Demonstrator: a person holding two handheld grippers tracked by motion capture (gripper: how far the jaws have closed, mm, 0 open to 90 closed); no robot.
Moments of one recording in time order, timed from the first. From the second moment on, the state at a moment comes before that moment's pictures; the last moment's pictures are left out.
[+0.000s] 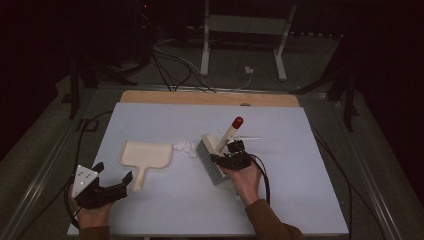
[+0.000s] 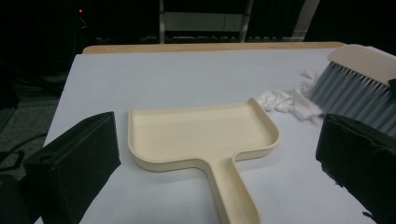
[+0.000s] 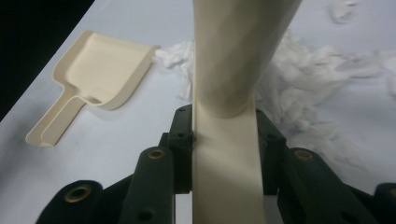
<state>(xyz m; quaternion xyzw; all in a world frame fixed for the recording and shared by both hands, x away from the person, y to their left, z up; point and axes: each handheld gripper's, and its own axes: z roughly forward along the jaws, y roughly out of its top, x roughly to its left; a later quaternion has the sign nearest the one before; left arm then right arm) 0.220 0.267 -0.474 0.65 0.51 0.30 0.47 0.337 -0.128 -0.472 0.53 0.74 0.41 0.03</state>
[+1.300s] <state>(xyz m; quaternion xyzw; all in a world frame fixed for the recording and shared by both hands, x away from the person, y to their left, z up) 0.220 0.270 -0.475 0.65 0.51 0.30 0.48 0.353 -0.053 -0.471 0.53 0.75 0.39 0.06</state>
